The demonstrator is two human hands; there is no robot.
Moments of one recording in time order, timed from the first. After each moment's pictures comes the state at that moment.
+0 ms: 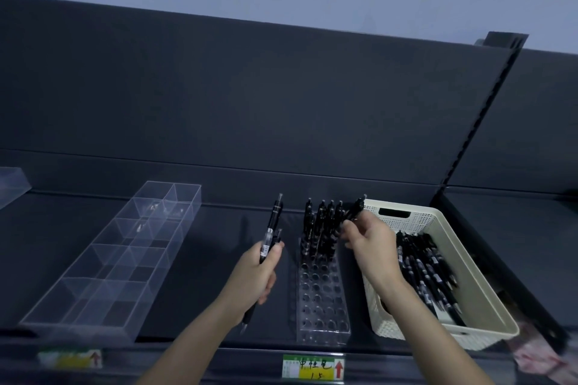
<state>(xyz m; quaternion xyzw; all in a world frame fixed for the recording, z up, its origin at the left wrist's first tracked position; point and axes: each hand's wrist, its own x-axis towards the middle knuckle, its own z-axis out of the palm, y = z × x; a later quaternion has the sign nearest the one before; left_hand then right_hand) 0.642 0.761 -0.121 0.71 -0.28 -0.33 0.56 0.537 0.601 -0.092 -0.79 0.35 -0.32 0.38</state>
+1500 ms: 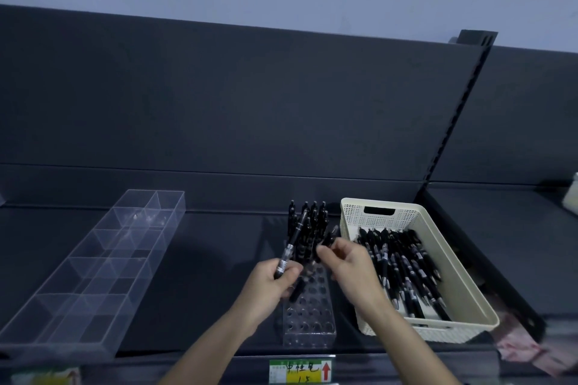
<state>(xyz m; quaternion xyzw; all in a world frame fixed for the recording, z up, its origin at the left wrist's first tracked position) 0.615 0.734 -0.130 0.69 -0.29 -0.34 0.57 0.517 0.620 -0.106 -0.74 0.33 -0.25 0.53</state>
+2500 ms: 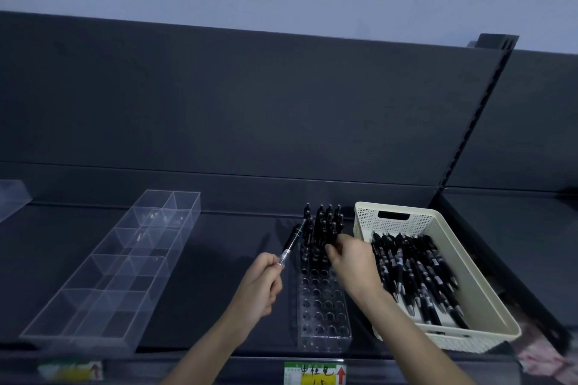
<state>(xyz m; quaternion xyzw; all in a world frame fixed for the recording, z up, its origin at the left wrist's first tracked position) 0.632 0.763 -0.126 0.69 -0.27 -0.33 0.58 0.548 0.605 -0.118 -0.88 0.37 -0.19 0.22</state>
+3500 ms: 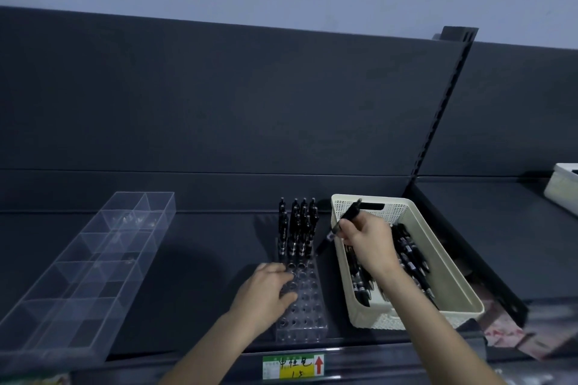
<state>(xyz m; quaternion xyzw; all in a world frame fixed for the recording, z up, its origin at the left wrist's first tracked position) 0.619 0.724 -0.154 0.82 -0.52 -0.13 0.19 0.509 0.575 -0.086 -0.78 0.39 -0.29 0.40</state>
